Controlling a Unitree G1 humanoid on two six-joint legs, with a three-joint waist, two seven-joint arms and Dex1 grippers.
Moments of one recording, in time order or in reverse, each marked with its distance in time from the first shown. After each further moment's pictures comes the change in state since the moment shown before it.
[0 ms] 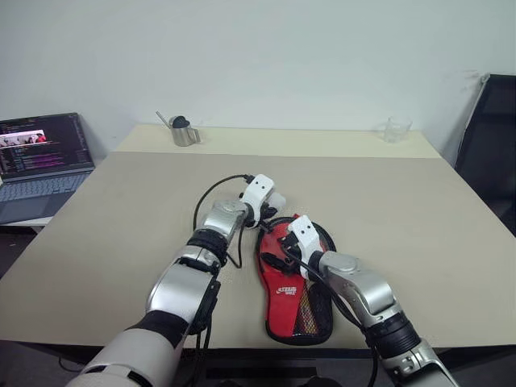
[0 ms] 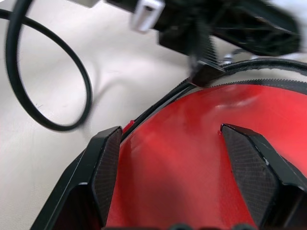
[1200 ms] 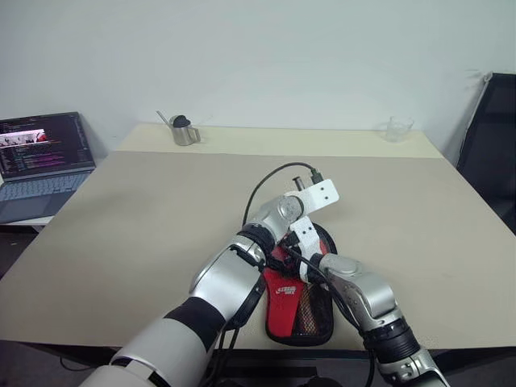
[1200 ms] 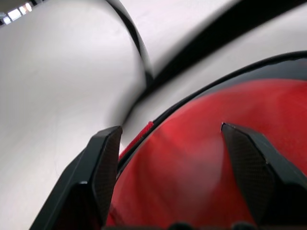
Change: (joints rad) left arm -0.144 -0.241 -0.175 0.178 0.376 -0.311 0.285; right arm 0.049 0.054 -0.047 -0.063 0.013 0.076 0.015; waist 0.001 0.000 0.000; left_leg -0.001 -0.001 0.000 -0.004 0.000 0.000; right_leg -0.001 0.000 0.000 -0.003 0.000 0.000
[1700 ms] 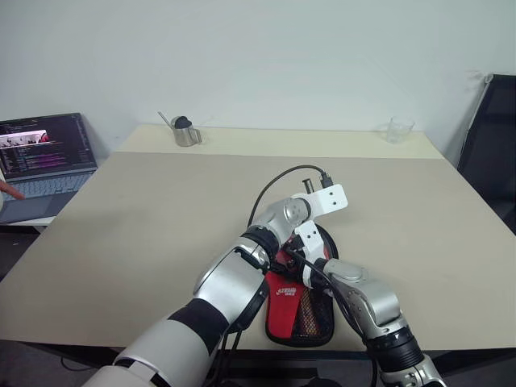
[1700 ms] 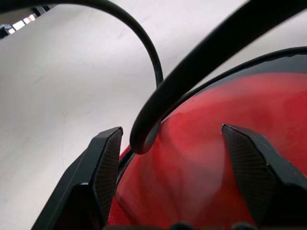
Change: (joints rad) left arm 0.008 -0.030 0.004 -0.003 0.012 -0.006 -0.052; right arm 0.046 0.005 -0.020 -0.034 0.003 0.000 0.003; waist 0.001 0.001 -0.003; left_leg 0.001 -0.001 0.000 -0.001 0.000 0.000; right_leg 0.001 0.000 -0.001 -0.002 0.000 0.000
